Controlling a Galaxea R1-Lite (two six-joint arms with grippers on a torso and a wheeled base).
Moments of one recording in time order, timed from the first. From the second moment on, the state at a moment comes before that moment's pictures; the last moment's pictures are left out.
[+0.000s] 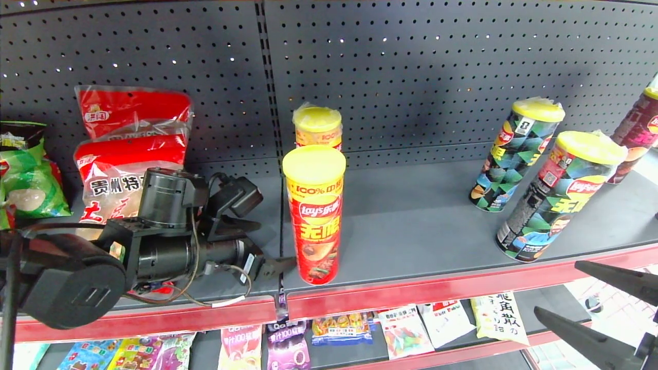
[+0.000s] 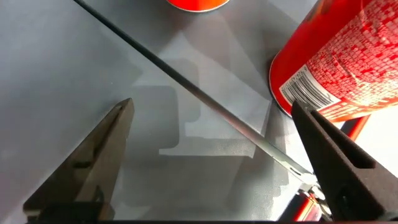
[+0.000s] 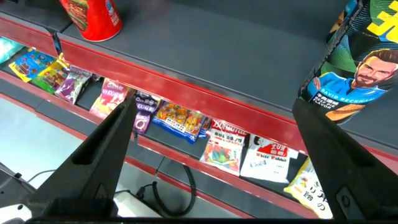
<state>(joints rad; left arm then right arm) -0.44 1.73 -0.72 -0.46 -0.26 0.23 0.47 0.88 -0.32 -0.30 0.04 -0.07</state>
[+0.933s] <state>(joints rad) -0.19 0.78 -0.34 0.11 0.02 -0.03 0.27 0.56 -0.27 0.18 -0.06 -0.07</state>
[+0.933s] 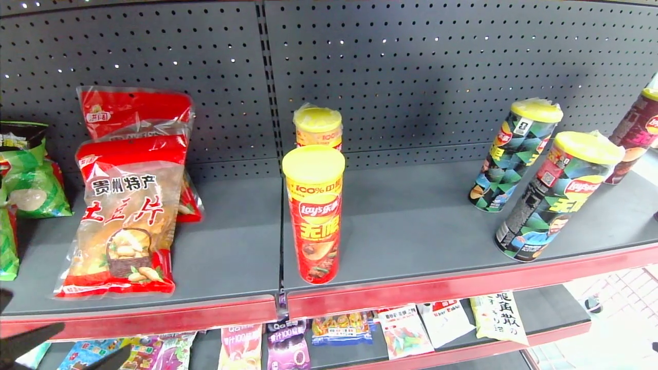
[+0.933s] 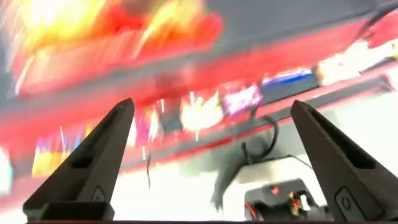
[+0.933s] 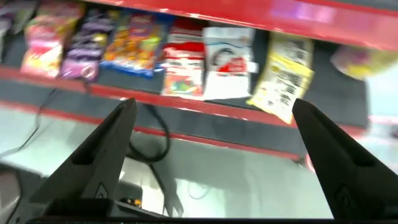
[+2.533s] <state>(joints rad) -0.13 0.09 0.00 0.00 -0.02 -0.01 0.00 0.00 0.00 0.00 0.05 -0.03</state>
